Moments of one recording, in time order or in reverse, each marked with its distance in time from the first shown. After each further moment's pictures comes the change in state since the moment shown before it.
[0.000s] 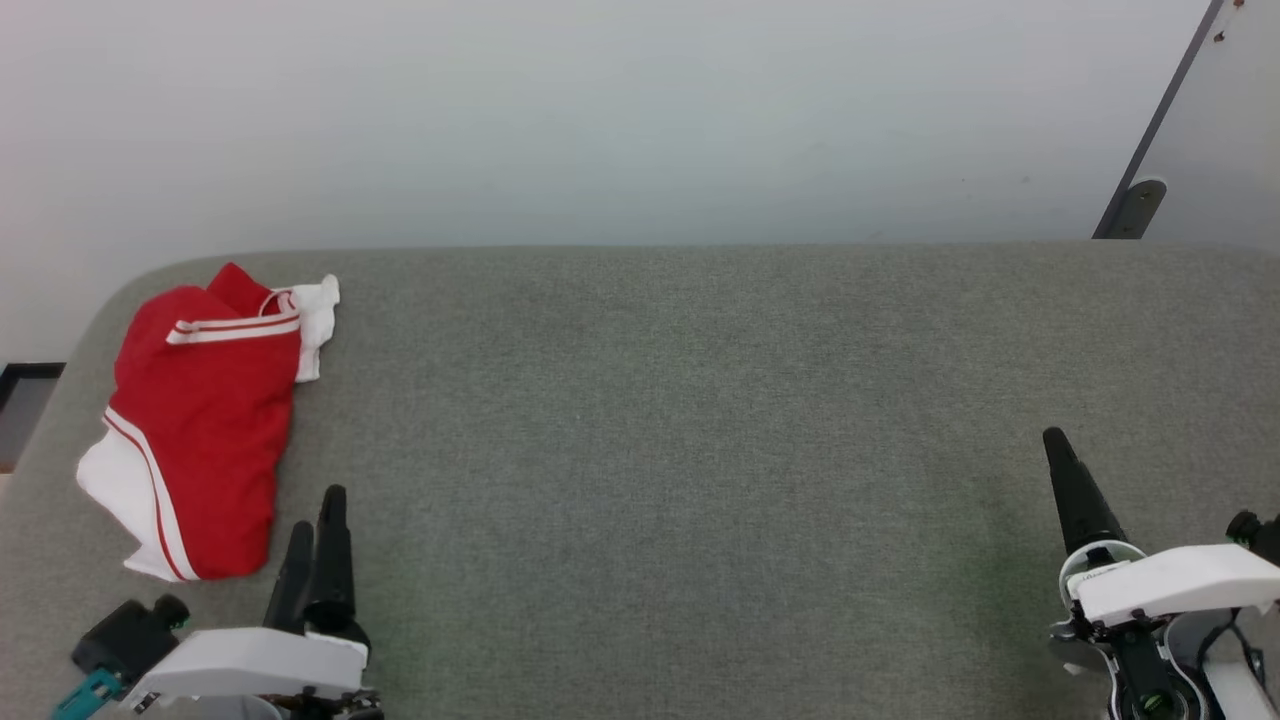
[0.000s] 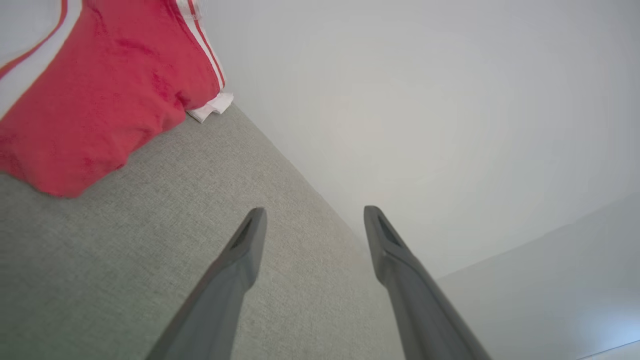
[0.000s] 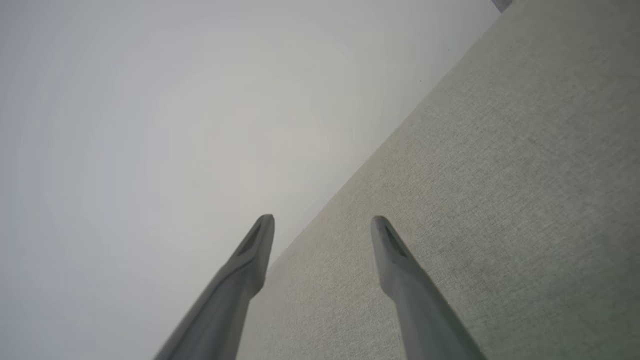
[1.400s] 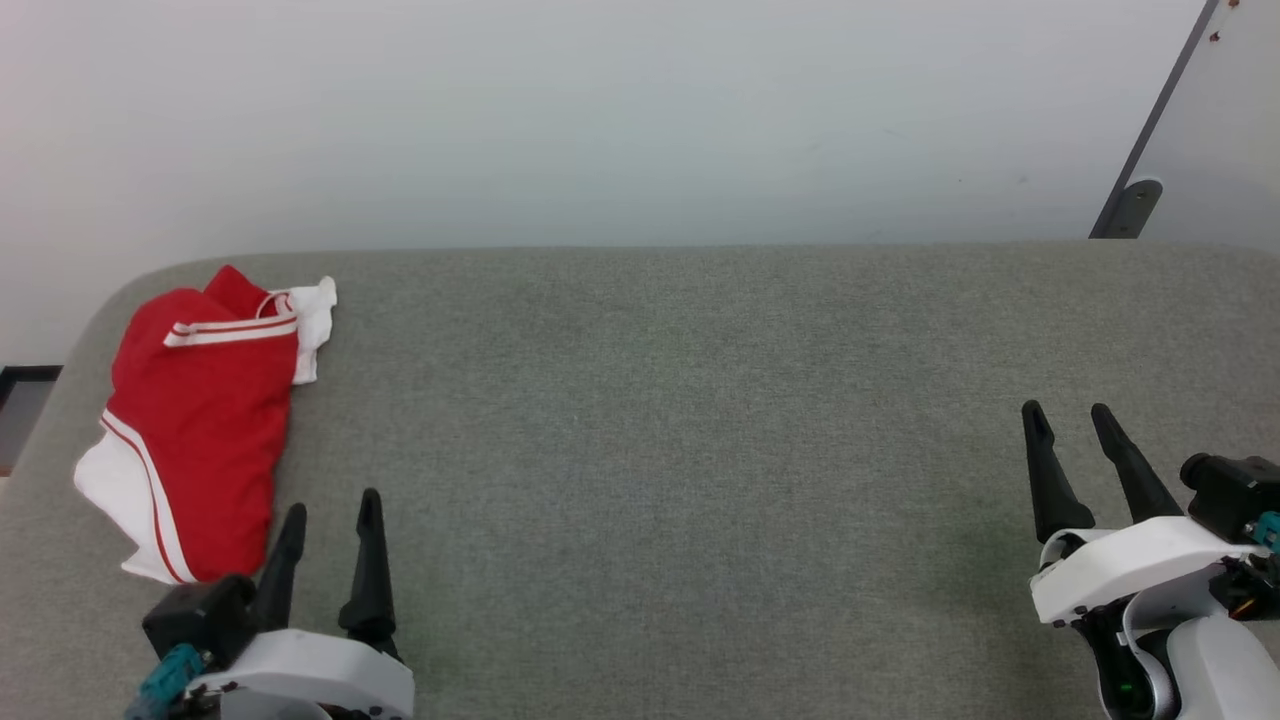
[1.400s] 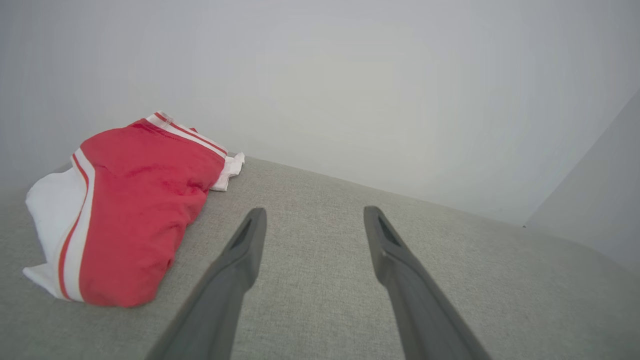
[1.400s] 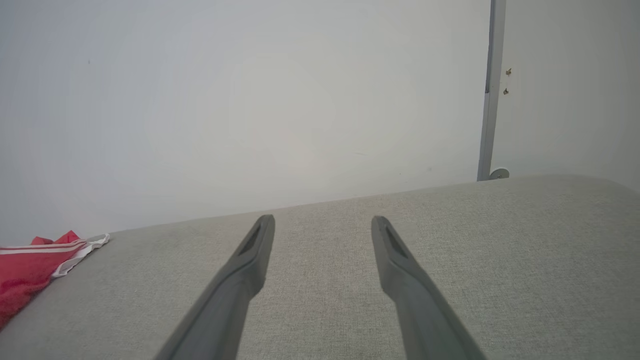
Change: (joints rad) left arm 0.025 0.072 -0.123 -0.040 0.541 0.094 -0.122; right arm -0.058 -0.022 0.009 0.018 -0.726 0.000 -0.123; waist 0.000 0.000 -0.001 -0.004
